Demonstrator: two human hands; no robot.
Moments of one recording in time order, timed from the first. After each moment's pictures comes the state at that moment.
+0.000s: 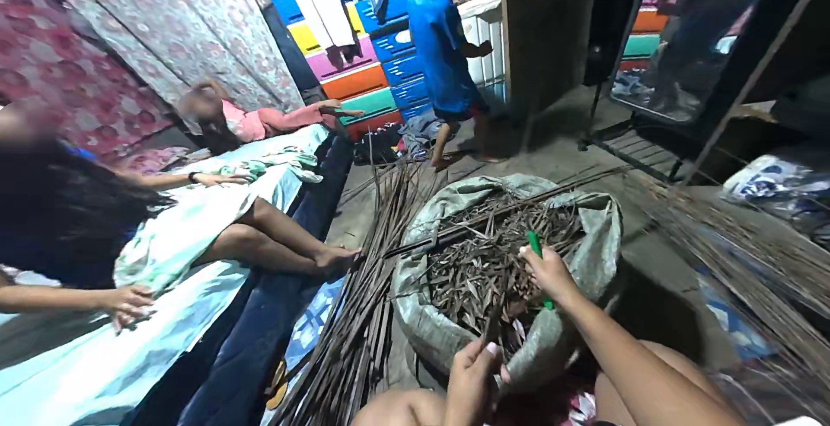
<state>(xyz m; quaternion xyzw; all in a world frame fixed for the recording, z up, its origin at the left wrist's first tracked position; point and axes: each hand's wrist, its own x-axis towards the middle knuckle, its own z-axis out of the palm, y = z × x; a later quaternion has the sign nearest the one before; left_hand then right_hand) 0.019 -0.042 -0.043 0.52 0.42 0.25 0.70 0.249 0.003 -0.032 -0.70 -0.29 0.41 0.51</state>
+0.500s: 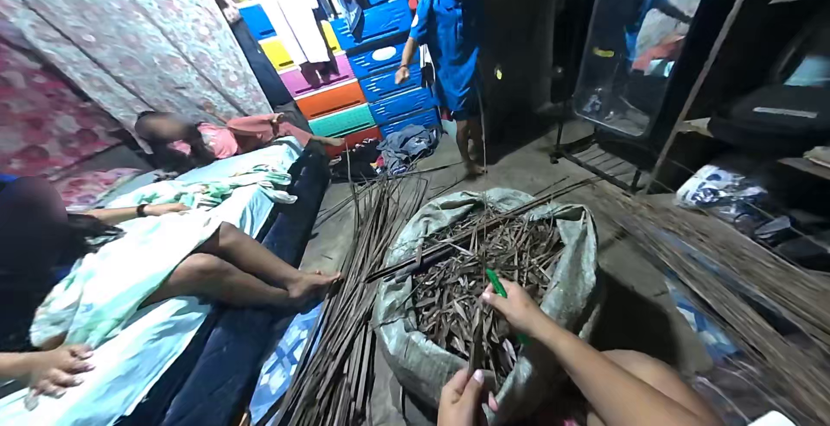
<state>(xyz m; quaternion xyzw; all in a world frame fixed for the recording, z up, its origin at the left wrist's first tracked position) 0.016 -0.038 -0.052 0.51 0.43 0.28 0.69 0.226 0.002 -0.034 -0.67 -0.42 0.46 0.41</state>
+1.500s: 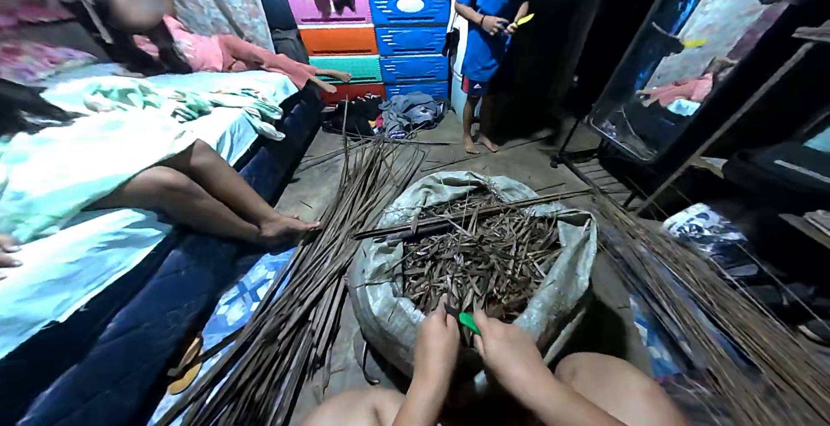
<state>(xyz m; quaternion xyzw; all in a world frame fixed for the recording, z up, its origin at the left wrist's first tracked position) 0.036 0.025 -0.059 0.67 0.60 0.10 0.43 0.152 -0.032 -0.023 -0.76 -0.57 0.30 -0.07</state>
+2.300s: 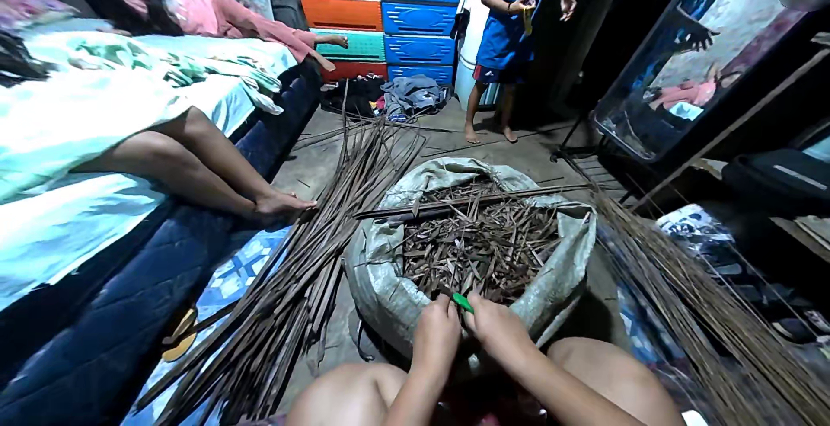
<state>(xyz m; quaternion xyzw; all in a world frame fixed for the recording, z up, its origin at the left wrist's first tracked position) 0.027 0.016 -0.060 0.68 0.58 0.08 0.43 0.143 -0.018 -0.032 -0.77 -0.55 0.31 -0.07</state>
